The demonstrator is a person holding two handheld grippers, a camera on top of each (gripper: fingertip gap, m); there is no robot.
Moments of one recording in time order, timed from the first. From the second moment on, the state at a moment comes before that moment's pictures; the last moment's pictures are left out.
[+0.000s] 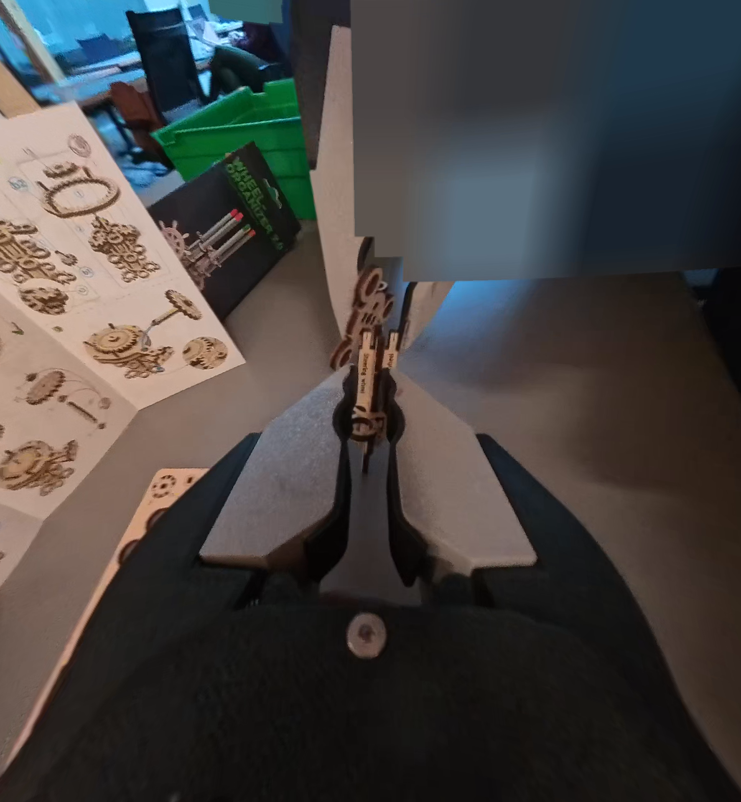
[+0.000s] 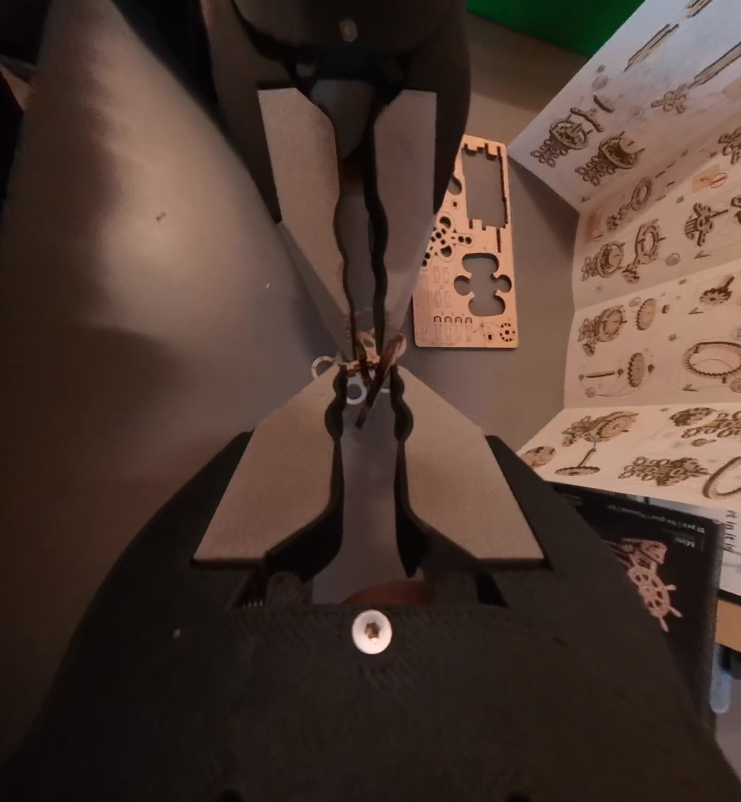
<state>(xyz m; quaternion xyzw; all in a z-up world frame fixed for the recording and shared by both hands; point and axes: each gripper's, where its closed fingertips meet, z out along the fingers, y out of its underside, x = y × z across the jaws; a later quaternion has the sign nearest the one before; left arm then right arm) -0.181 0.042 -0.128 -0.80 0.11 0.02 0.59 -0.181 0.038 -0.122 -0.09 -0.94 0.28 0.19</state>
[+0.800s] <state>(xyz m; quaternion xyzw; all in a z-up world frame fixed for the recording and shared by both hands) -0.182 0.045 -0.125 -0.80 0.08 -0.03 0.59 -0.187 0.107 -0.131 -0.32 -0.82 0.46 0.12</state>
